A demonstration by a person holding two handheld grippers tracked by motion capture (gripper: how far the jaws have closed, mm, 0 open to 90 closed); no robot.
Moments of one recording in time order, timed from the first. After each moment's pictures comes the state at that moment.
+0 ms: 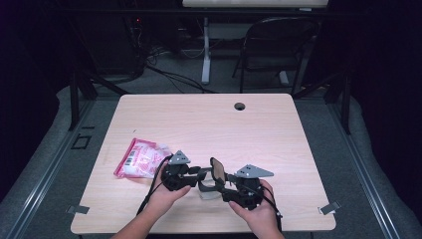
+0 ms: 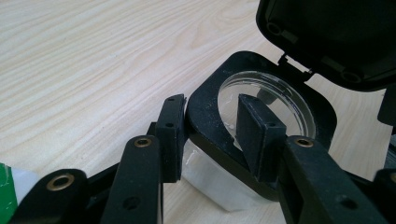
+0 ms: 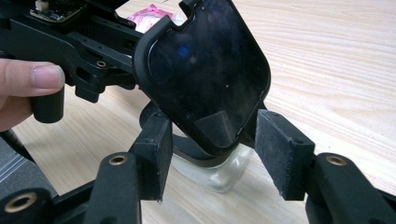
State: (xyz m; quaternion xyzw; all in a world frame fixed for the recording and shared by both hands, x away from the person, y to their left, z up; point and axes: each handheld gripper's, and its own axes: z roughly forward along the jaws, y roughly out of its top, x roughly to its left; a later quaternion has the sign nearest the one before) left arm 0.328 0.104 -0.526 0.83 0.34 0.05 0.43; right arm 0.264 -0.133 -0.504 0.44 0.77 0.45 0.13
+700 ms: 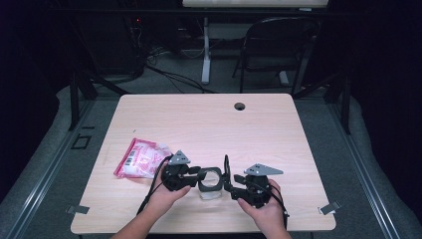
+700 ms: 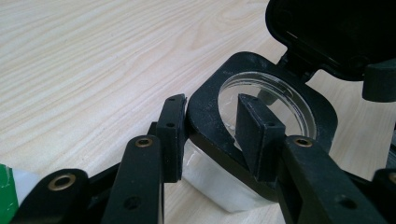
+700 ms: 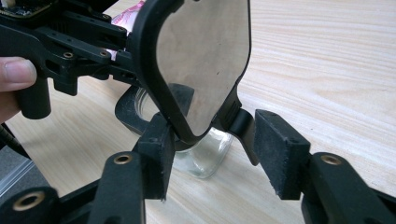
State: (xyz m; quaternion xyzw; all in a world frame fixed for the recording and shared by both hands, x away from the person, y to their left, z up) left arm 0.327 0.104 -0.526 0.83 0.34 0.05 0.44; right arm 0.270 -0.156 -0.512 0.46 0.76 0.45 0.11
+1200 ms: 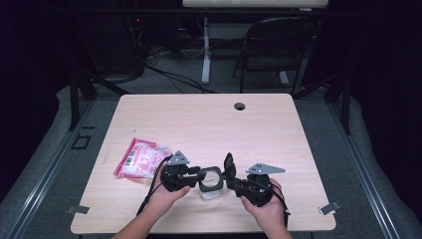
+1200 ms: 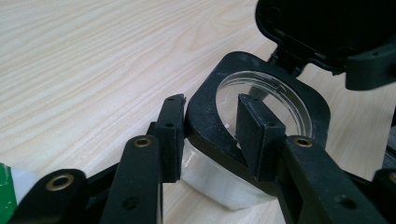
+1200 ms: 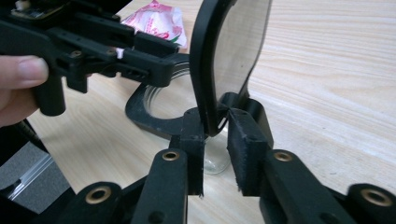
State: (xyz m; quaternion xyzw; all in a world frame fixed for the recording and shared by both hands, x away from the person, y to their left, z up) left arm 0.326 0.106 -0.527 0.83 0.34 0.05 0.44; right arm 0.274 -0.161 -0.514 0.45 0.76 0.46 0.08
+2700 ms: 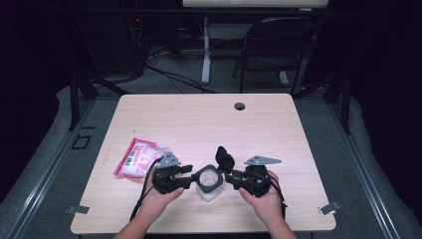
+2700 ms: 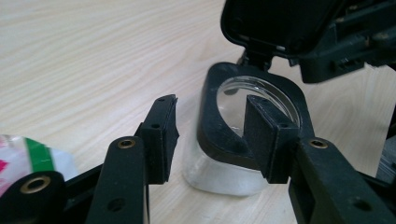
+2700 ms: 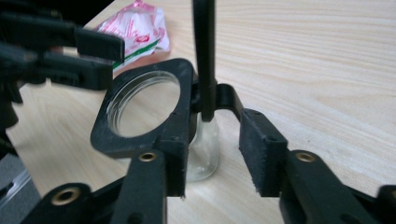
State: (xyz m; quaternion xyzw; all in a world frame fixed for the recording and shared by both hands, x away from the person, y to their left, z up) left arm 0.316 0.129 -0.515 0.81 0.36 0.08 0.46; right arm 0.300 -0.161 -0.519 0.46 0.76 0.45 0.07
